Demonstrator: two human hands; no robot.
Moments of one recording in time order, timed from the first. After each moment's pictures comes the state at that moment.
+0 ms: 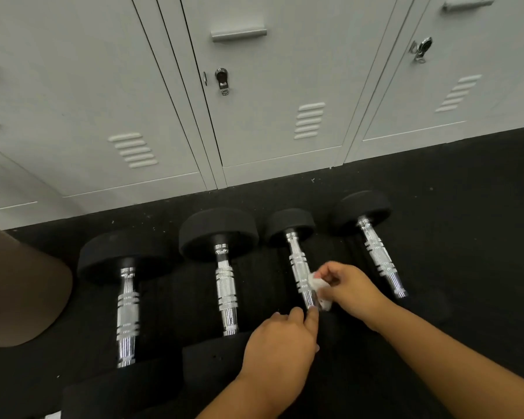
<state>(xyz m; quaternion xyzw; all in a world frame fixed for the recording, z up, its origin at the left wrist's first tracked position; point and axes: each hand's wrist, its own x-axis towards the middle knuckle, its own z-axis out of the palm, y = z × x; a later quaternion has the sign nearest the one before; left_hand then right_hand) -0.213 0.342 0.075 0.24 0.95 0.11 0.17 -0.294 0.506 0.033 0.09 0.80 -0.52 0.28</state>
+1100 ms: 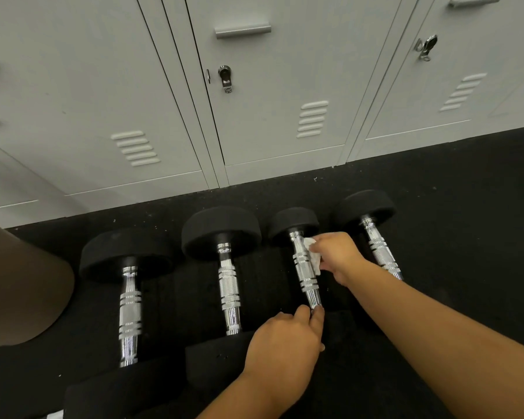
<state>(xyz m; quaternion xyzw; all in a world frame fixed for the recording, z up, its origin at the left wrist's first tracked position) -0.216 0.342 0.077 0.24 0.94 0.09 0.22 -0.356 0.474 0.024 0.26 0.71 -0.61 0.24</state>
